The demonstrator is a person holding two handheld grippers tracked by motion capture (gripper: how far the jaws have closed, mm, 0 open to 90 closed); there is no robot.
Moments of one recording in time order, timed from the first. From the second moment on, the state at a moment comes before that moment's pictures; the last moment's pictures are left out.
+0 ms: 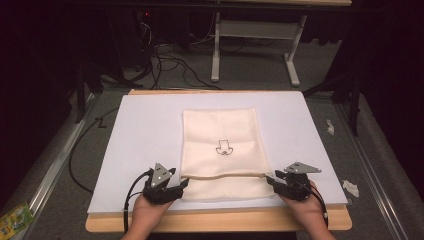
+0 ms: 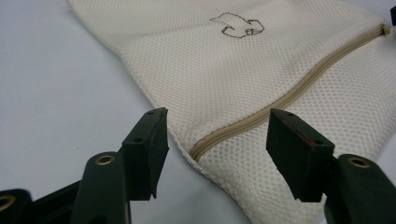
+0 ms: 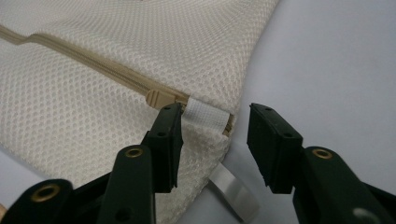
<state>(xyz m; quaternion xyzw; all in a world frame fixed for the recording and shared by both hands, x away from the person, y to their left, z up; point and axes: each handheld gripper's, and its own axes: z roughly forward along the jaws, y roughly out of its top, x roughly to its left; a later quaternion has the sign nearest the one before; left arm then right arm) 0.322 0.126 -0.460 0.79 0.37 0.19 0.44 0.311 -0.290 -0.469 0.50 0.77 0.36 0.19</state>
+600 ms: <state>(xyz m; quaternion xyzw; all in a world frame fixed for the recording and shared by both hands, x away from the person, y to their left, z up) 0.324 0.127 -0.456 0.77 0.38 0.17 0.48 0.309 -0.284 -0.469 0.48 0.79 0.34 0.18</state>
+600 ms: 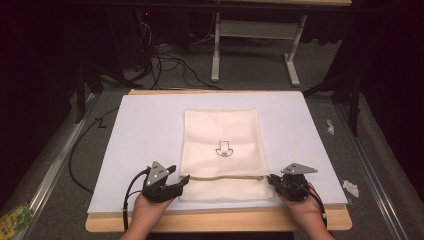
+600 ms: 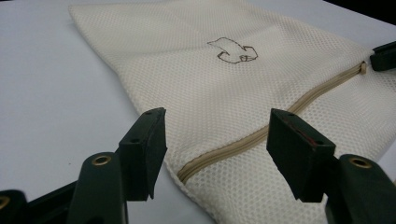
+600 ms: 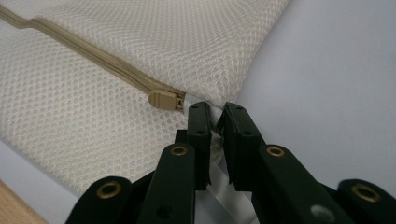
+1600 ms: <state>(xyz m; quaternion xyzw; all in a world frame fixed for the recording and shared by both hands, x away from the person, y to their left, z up) 0.327 0.001 -0.463 0.80 0.31 0.07 0.51 0.300 -0.291 -0.451 0.45 0.78 0.39 0.20</state>
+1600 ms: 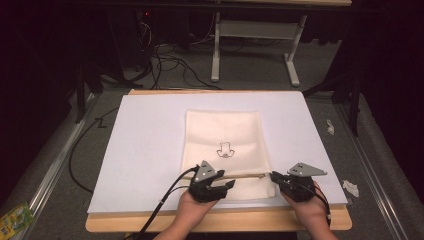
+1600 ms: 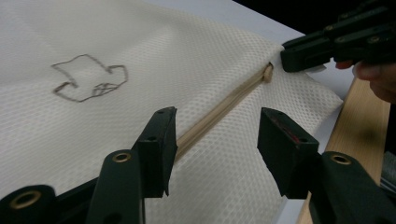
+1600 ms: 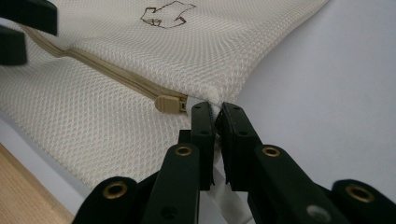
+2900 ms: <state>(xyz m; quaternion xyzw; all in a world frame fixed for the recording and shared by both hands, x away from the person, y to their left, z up) 0.335 -0.090 -0.469 0.81 0.29 0.06 0.51 0.296 -0.292 -0.444 0.43 0.78 0.40 0.22</state>
